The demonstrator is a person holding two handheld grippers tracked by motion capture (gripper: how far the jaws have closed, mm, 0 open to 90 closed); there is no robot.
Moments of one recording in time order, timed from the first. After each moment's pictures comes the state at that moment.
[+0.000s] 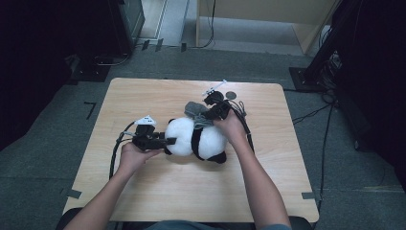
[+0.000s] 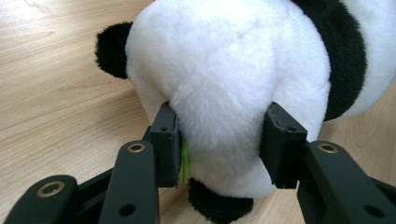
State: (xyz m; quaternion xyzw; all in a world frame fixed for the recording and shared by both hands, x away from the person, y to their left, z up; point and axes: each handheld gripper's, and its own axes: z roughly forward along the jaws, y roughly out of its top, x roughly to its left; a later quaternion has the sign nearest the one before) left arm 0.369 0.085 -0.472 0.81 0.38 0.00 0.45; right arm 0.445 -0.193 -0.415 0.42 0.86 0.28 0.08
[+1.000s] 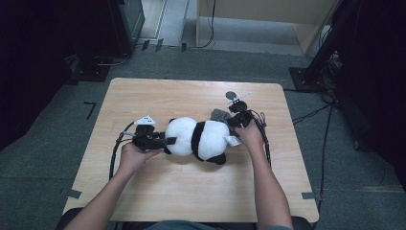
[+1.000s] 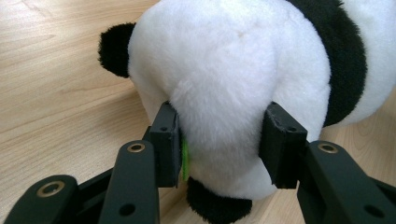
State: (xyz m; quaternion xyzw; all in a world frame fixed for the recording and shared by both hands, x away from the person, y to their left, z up) left arm 0.368 0.086 -0.472 0.81 0.37 0.00 0.45; right arm 0.447 -0.271 -0.469 0.50 0.83 0.24 0.09
